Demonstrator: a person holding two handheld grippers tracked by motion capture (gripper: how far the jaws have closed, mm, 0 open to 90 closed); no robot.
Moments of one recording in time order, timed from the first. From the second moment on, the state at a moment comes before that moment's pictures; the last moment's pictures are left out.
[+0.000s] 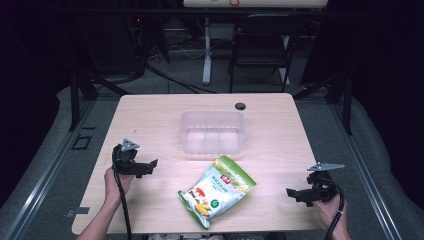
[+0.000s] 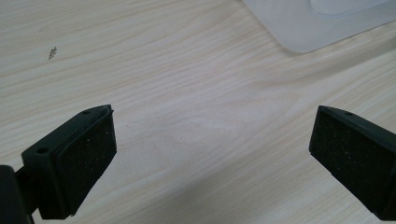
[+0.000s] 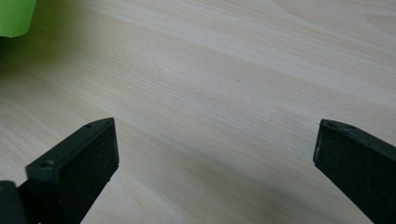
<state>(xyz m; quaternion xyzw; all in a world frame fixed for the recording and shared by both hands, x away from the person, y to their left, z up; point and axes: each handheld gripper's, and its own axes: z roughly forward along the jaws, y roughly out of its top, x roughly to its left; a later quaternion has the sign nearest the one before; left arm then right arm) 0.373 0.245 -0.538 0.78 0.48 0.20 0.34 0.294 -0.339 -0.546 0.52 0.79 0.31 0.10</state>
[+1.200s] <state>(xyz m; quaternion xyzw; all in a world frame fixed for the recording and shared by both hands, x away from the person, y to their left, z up) 0.369 0.242 -0.540 0.79 0.47 0.19 0.34 0.291 -0.322 -0.537 0.49 0.80 0.34 0.08</state>
